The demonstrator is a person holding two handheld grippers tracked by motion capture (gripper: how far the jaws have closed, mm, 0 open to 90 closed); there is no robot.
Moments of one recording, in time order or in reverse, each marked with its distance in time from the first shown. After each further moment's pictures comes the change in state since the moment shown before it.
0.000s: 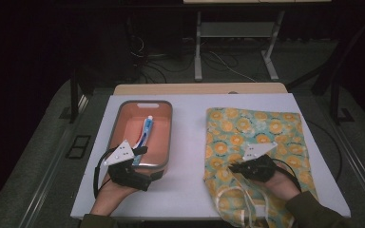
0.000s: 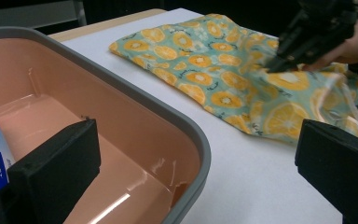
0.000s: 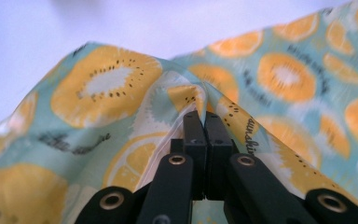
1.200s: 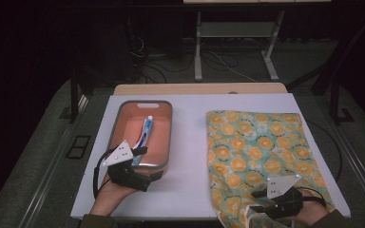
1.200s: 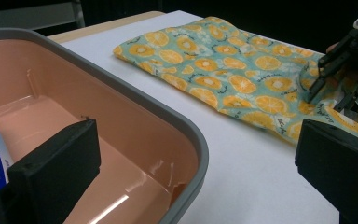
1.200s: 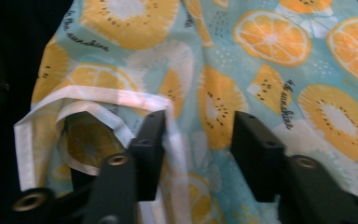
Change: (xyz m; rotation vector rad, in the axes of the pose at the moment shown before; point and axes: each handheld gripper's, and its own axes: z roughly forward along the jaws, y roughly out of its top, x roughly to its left) left arm 0.000 -0.001 -0.001 -0.010 -0.008 0.000; right arm 0.041 -0.075 -0.046 0.116 0.143 -0.162
